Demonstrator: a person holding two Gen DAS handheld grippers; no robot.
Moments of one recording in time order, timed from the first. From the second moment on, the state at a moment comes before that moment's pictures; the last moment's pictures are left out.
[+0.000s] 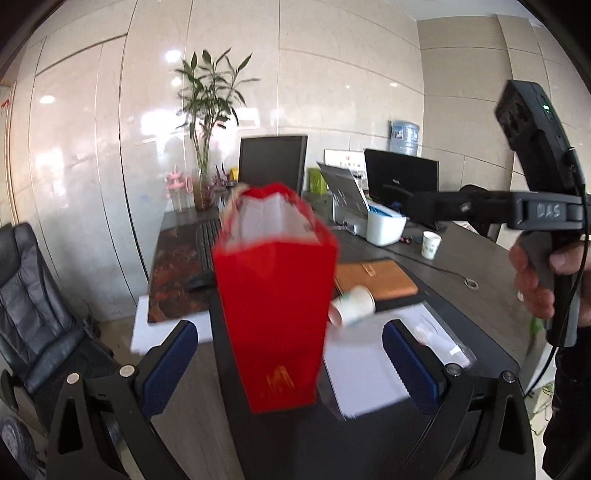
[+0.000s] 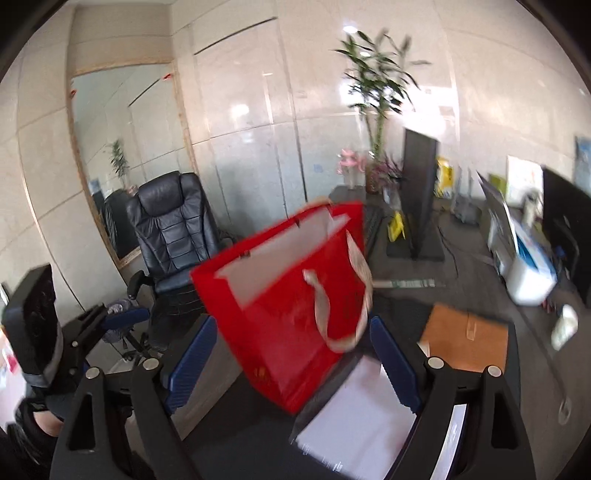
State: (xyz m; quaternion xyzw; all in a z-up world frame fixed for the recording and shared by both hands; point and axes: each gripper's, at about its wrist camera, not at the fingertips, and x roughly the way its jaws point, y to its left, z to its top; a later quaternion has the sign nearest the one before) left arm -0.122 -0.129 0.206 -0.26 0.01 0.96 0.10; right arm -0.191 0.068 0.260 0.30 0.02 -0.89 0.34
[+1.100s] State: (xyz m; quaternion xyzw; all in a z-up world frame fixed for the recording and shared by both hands) left arm 0.030 -0.097 0.018 -0.34 -0.09 0.94 0.02; right arm -0.043 0.118 0.033 0.36 -0.03 -0.91 0.22
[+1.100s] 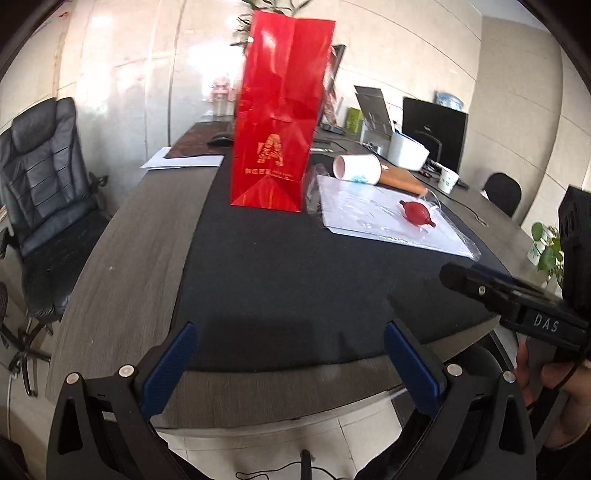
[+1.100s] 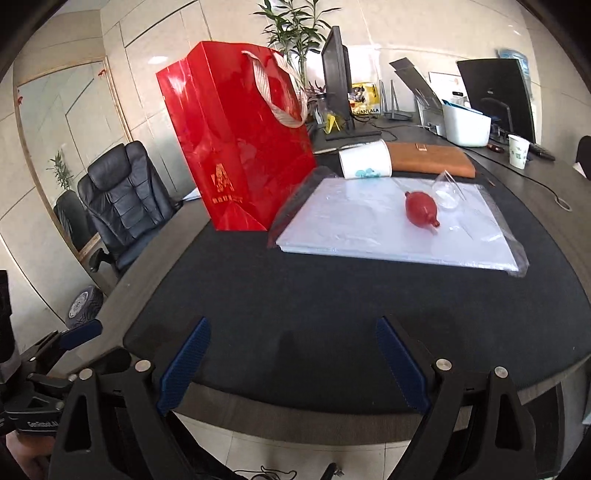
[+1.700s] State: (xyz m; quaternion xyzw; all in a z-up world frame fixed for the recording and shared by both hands) left arm 0.028 -0.070 -0.005 -0.37 -0.08 0.92 0.05; right arm -0.030 0.121 0.015 0.34 -0.05 -0.91 0.24
